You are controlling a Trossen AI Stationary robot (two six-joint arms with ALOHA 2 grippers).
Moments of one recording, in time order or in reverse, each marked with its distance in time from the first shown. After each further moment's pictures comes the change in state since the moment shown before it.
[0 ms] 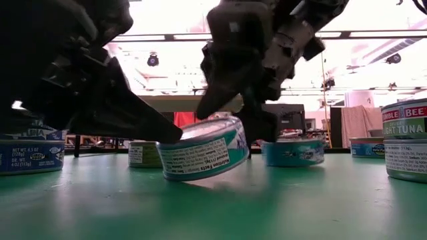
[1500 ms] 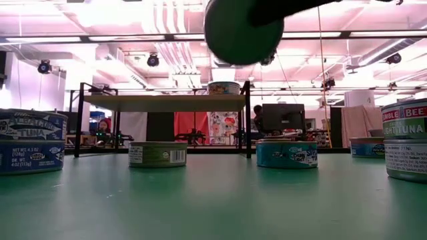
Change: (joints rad) left arm -0.058 -0.528 -0.016 0.028 -0.238 0.921; right arm 0.445 -0.171 0.170 -0.436 1.139 -0.886
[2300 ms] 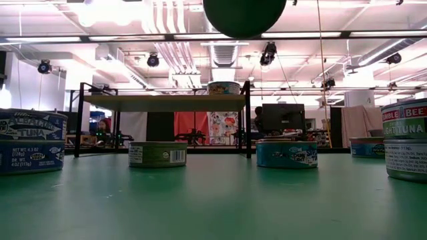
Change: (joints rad) left arm 0.109 0.135 0.042 0.178 0.255 0.344; right arm 0.054 0.001 -0.037 0.160 0.134 -0.220
